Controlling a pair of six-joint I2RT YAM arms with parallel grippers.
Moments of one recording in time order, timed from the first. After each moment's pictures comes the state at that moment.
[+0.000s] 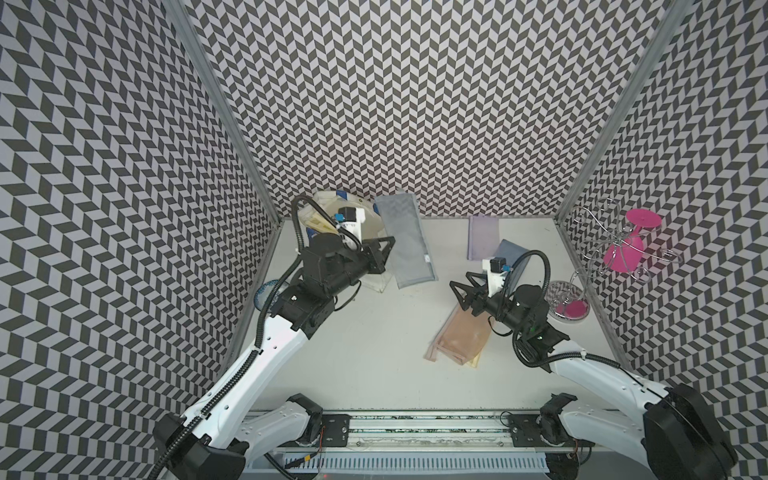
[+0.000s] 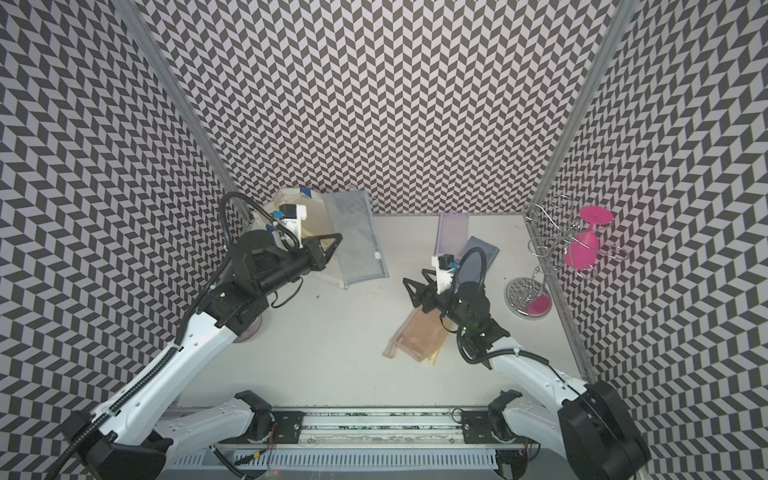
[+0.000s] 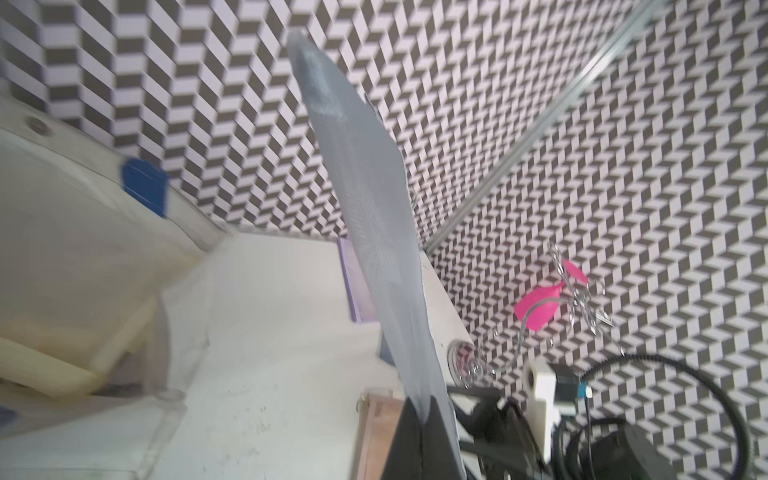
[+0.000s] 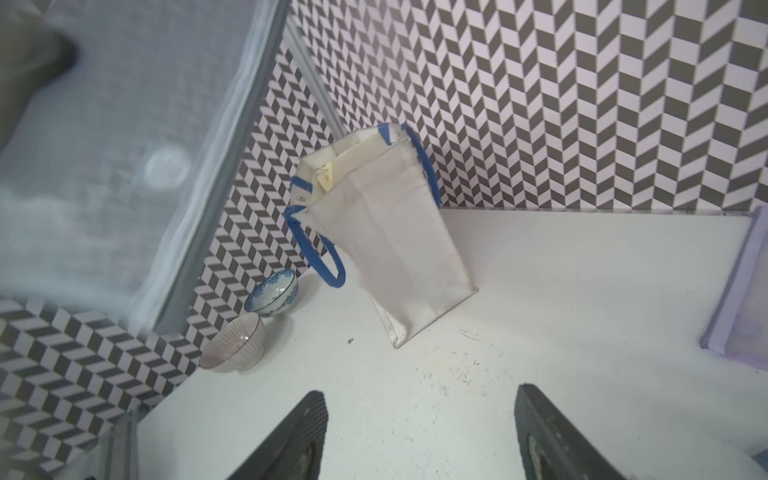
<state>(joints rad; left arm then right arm) -0.44 1.10 1.17 -0.20 0.22 -0.62 0.55 1.10 0.47 0.53 -0.22 0.29</state>
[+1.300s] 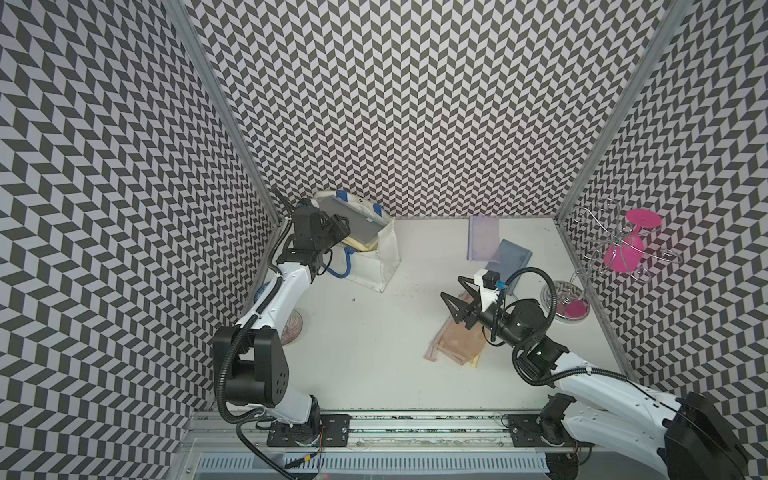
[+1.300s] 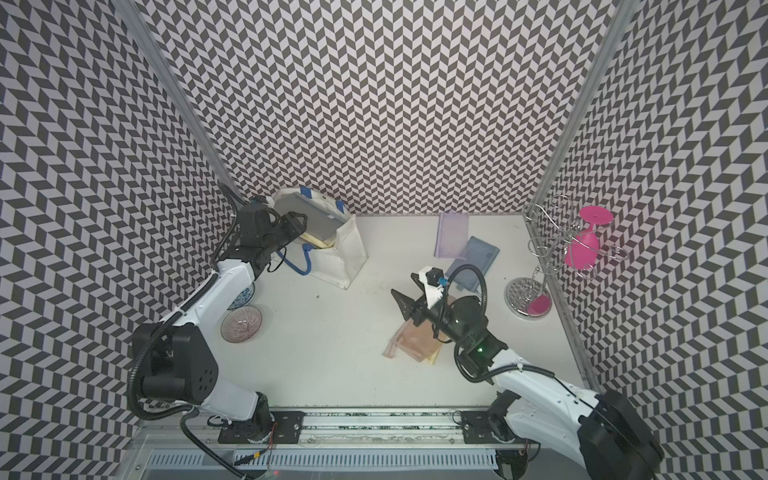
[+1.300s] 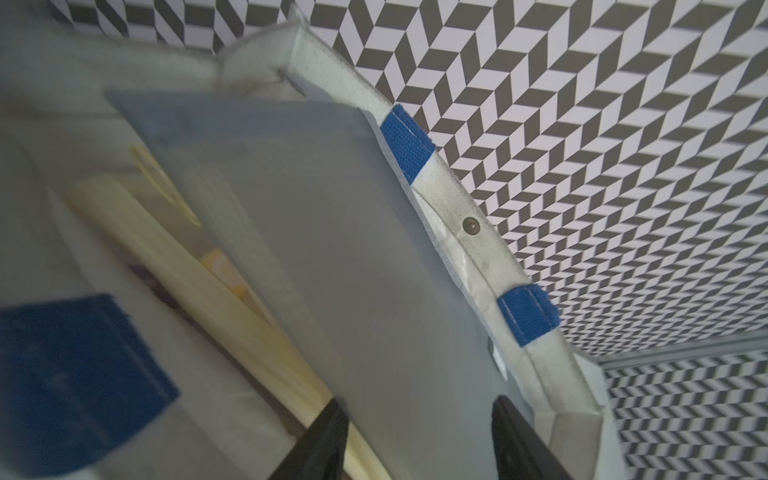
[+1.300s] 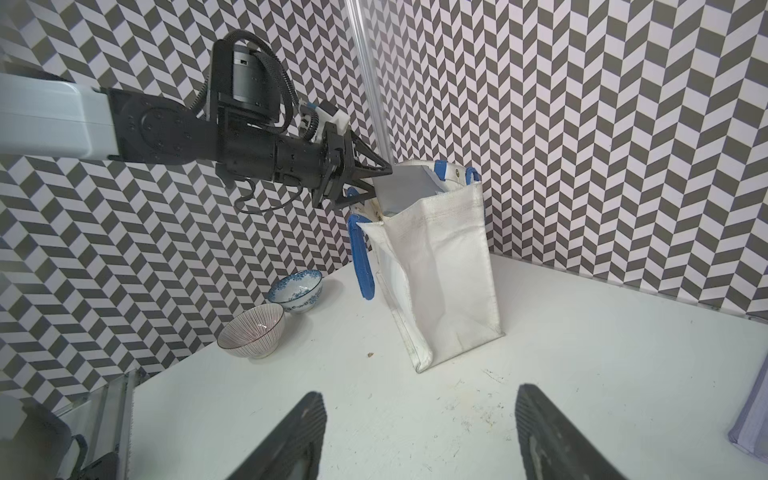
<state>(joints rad) -0.08 1.53 1.26 -0.16 0.13 -0.62 0.68 1.01 0.42 0.61 -0.12 0.16</state>
